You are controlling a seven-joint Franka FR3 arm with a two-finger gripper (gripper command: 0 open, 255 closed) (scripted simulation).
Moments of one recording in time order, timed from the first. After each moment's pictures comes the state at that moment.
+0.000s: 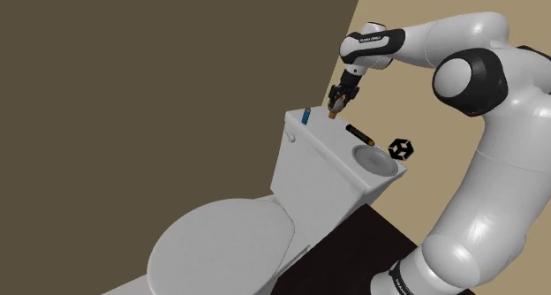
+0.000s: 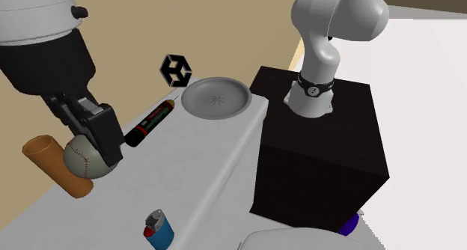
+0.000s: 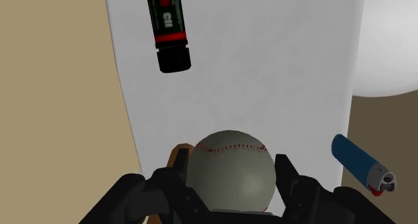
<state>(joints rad) -0.24 0.30 -0.30 -1.67 0.14 2.01 -0.34</state>
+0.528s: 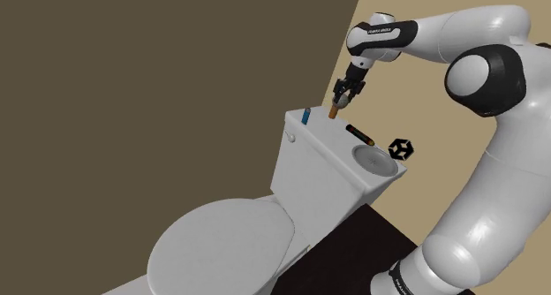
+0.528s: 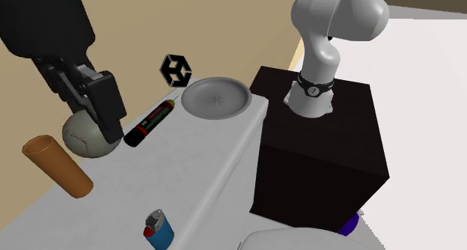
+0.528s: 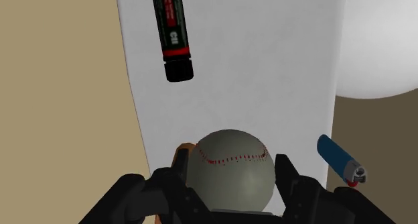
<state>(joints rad) -0.24 0.23 -0.31 -1.68 0.12 1.95 -0.33</state>
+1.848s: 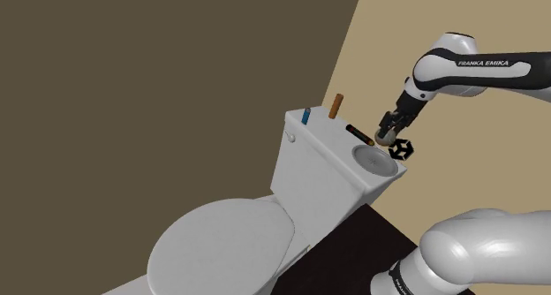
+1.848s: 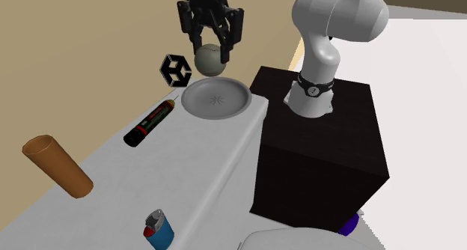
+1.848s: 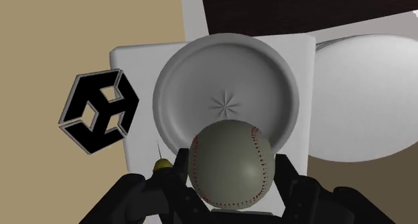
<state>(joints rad) -0.32 -0.55 -0.33 -2.48 -0.14 2.00 -0.30</state>
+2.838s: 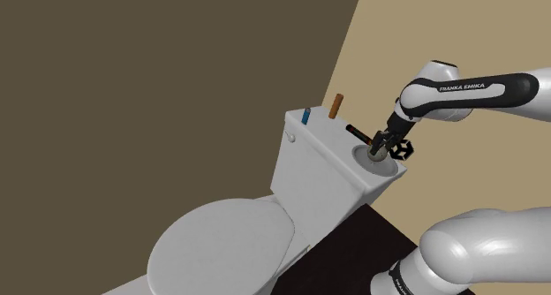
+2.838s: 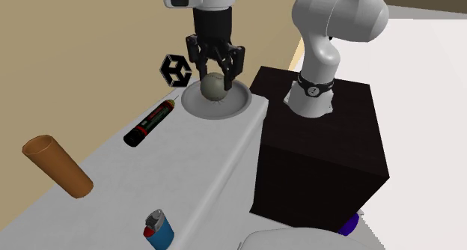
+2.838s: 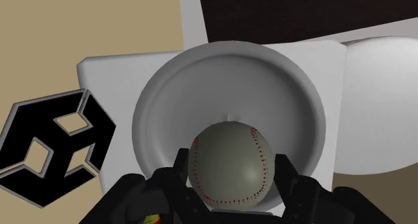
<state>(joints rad) -0.33 -0.51 -0.36 -2.63 -0.15 2.20 -0.31</state>
